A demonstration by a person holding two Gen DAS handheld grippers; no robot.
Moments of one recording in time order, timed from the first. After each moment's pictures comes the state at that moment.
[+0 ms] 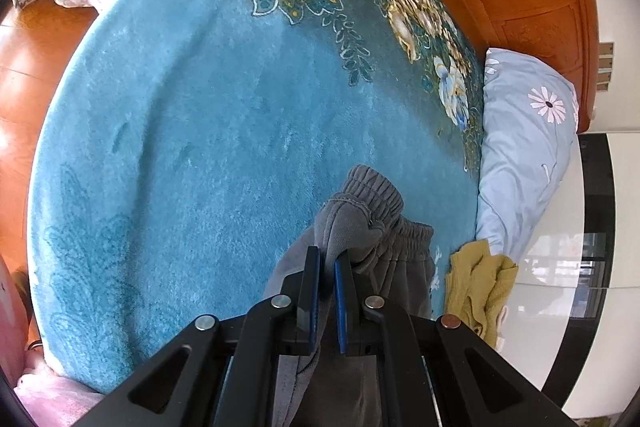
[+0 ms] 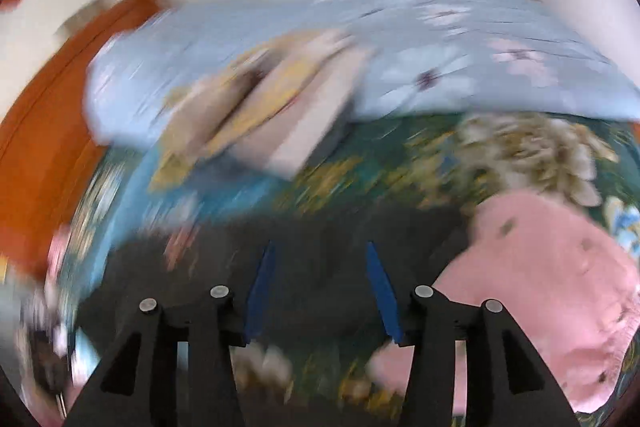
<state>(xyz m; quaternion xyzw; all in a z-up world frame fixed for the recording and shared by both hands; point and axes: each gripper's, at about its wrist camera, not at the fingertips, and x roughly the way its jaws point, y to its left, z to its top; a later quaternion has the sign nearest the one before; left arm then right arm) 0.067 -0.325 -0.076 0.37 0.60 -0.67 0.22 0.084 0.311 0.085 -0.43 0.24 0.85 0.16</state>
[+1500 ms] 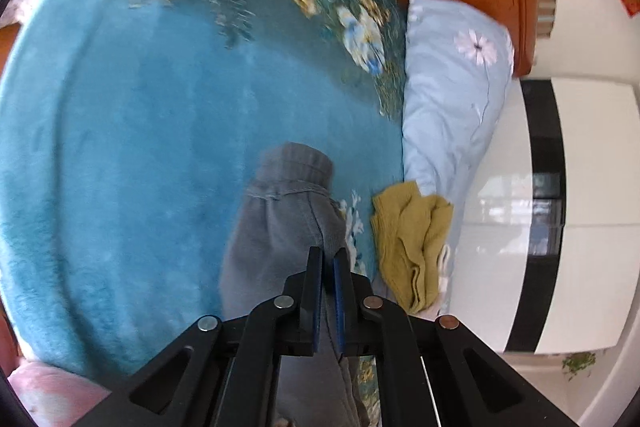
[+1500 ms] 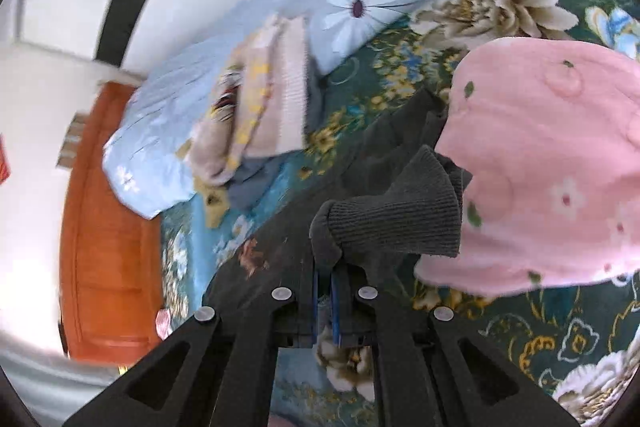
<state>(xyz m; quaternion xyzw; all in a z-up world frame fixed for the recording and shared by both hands) 0.024 -0.289 -0.012 0.38 0.60 -0.70 0.07 0.146 0.378 0.084 -0.36 0.53 0.74 0.19</state>
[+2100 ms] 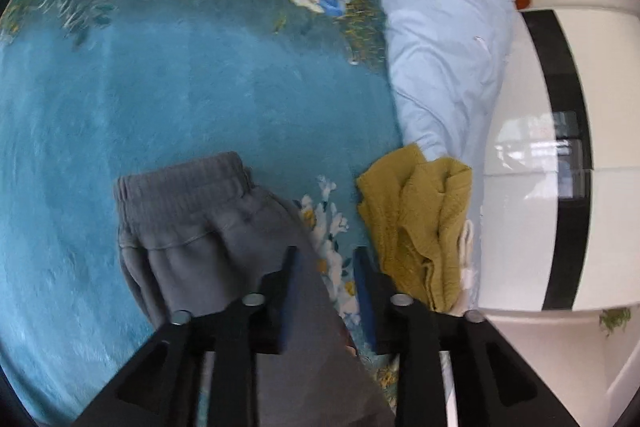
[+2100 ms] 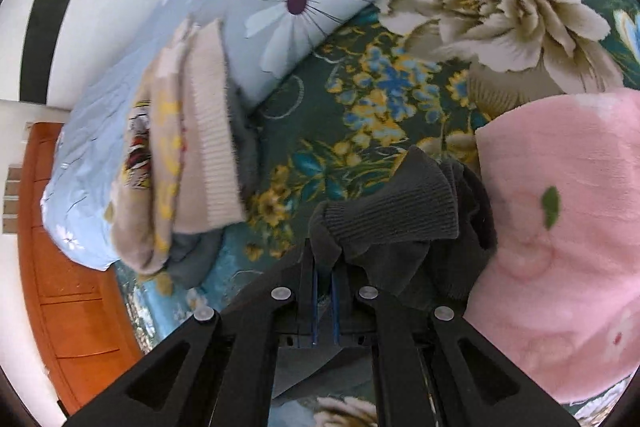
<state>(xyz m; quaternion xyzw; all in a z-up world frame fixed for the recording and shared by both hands) -0.107 -0.246 -0.028 0.44 0.54 -0.72 0.02 0.044 0.464 0.007 -0.42 0.55 0.67 0.27</state>
